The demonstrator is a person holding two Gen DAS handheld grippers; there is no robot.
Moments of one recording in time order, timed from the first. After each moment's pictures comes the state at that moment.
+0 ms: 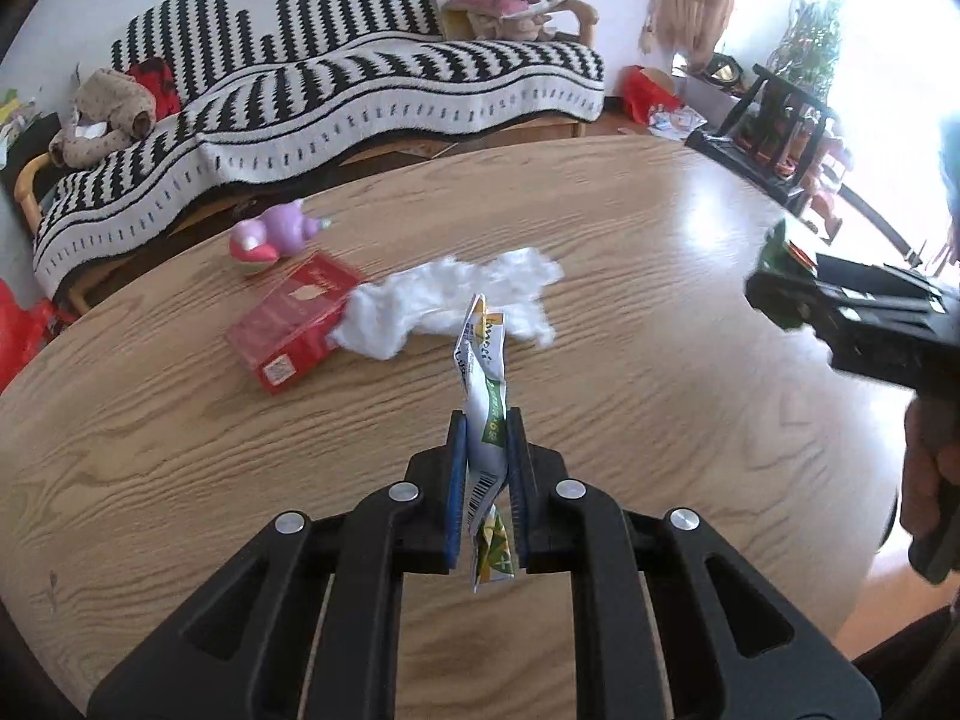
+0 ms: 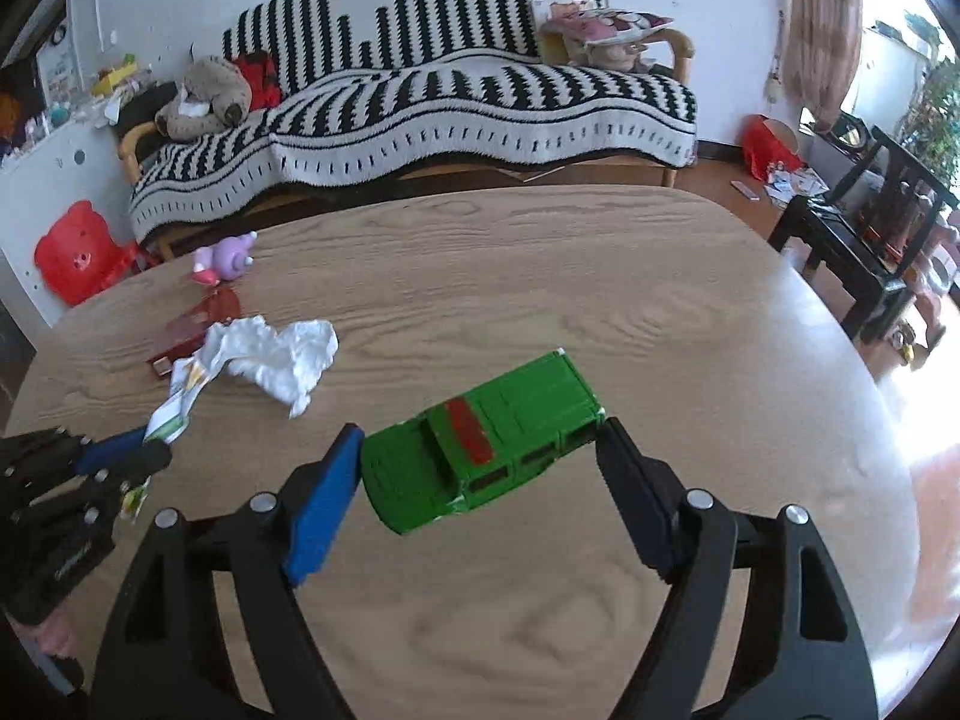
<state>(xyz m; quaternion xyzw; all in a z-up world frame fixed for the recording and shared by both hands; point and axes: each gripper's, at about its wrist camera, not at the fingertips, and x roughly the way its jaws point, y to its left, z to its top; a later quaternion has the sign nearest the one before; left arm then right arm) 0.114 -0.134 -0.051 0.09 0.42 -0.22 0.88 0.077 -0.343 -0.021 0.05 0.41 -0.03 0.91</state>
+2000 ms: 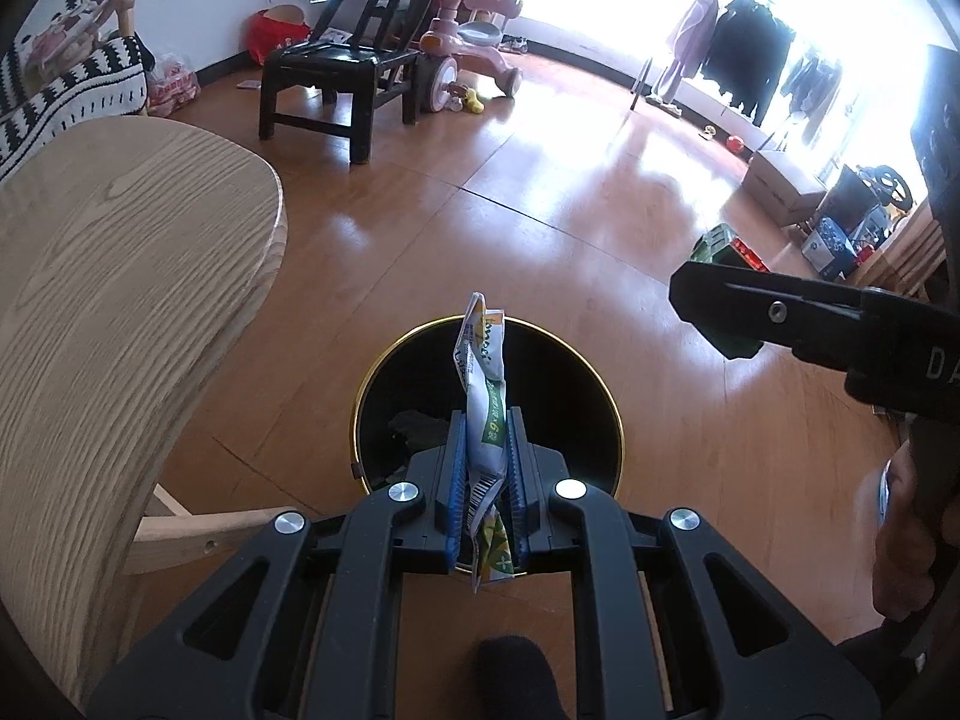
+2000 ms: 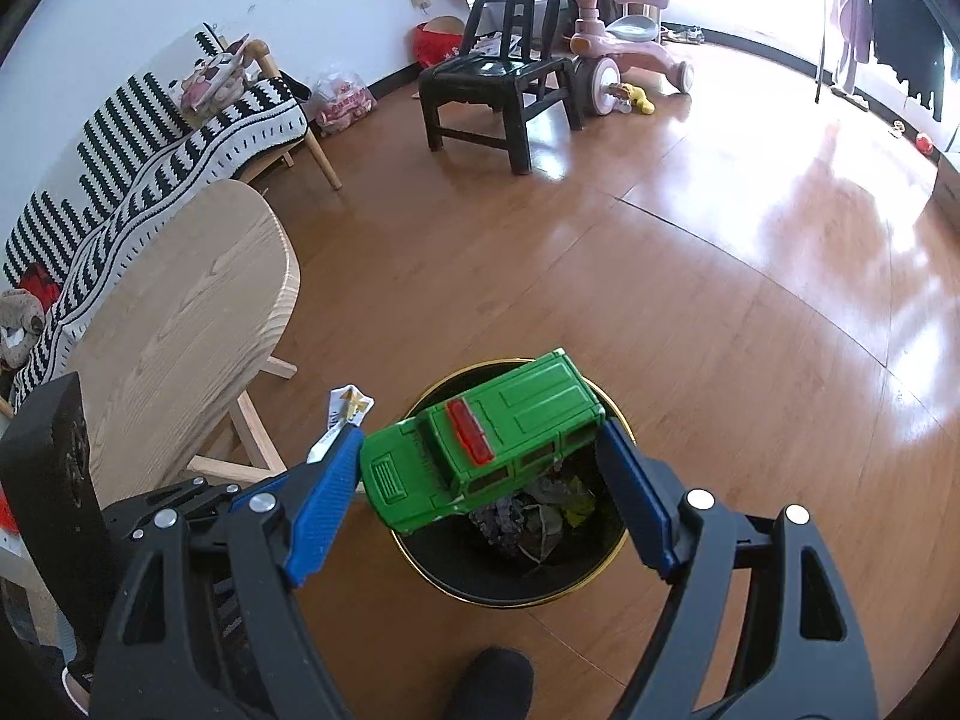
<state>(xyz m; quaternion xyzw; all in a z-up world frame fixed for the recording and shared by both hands) -0.126 -0.540 -0.124 0.18 0.43 -0.53 0.71 -0.299 -0.675 -0.073 0.27 0.40 -0.28 0.83</state>
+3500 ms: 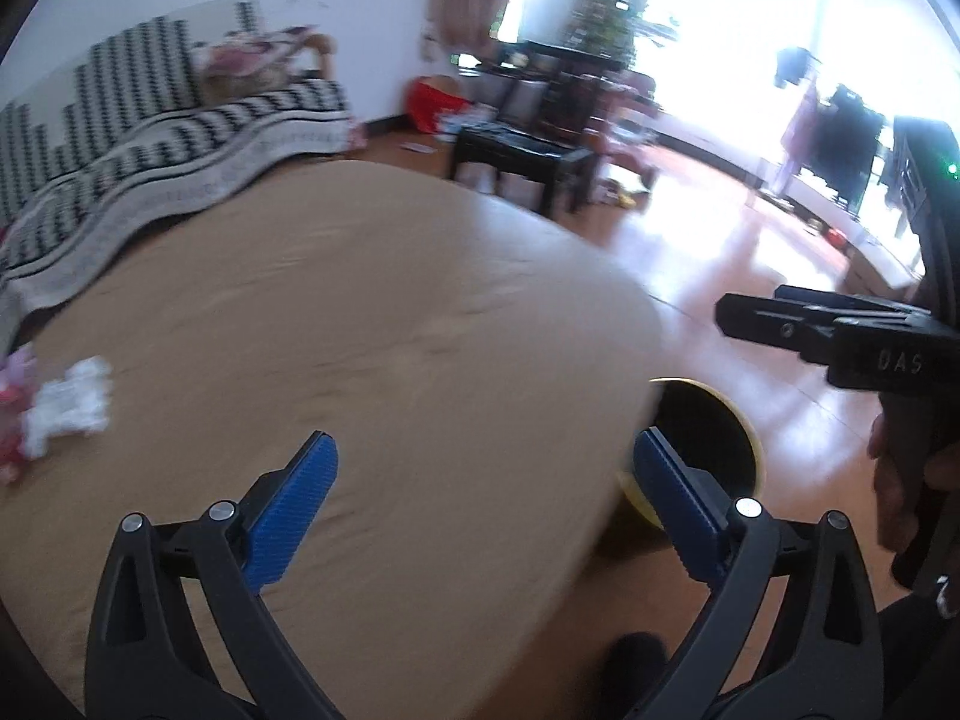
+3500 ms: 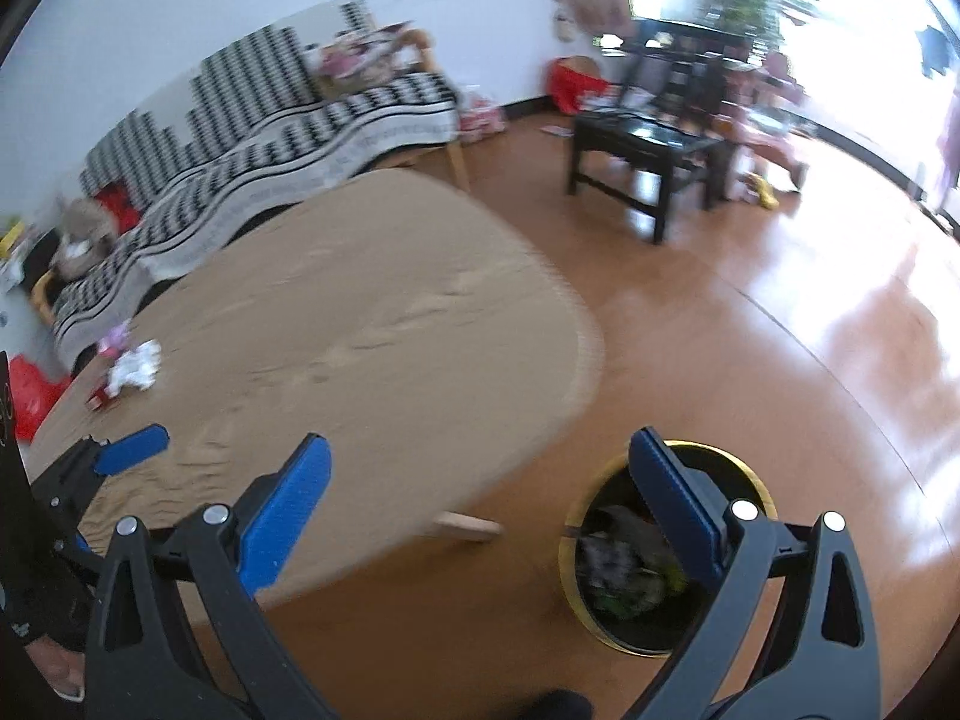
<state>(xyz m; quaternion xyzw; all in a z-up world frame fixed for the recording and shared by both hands) -0.013 -0.321 -0.036 0.13 0.37 -0.41 0.83 -0.153 -0.536 -0.013 0.17 0.38 -0.18 0.89</state>
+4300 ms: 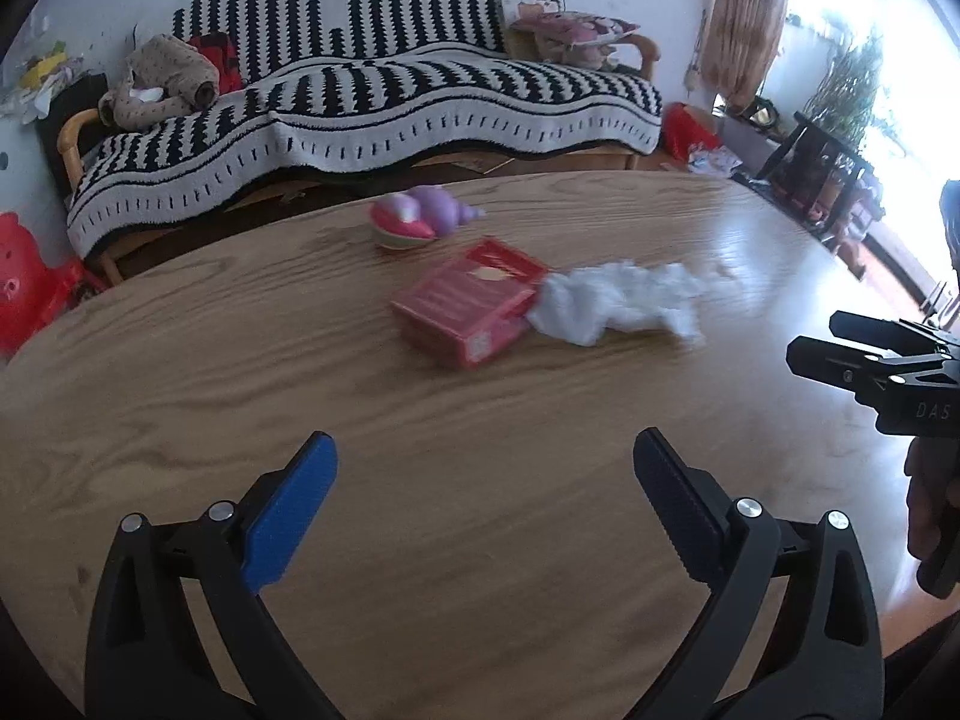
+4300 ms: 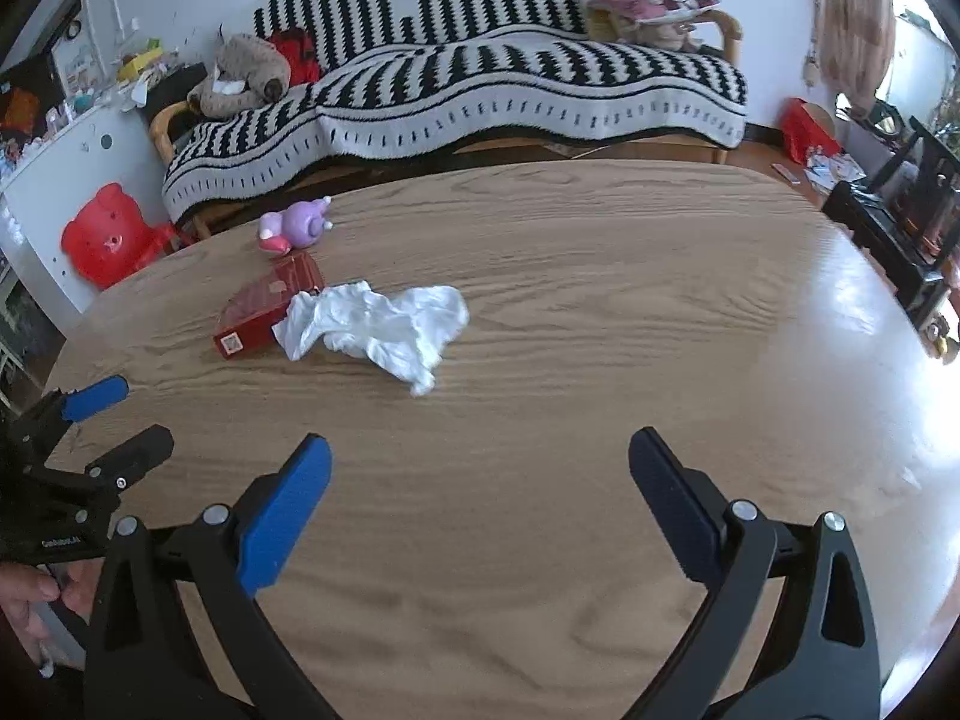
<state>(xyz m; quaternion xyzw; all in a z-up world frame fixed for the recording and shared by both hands) 0.151 -0.026 -0.065 0.05 0.41 -0.19 0.89 0.109 -0.257 -0.056 0.06 0.44 0.01 0.90</state>
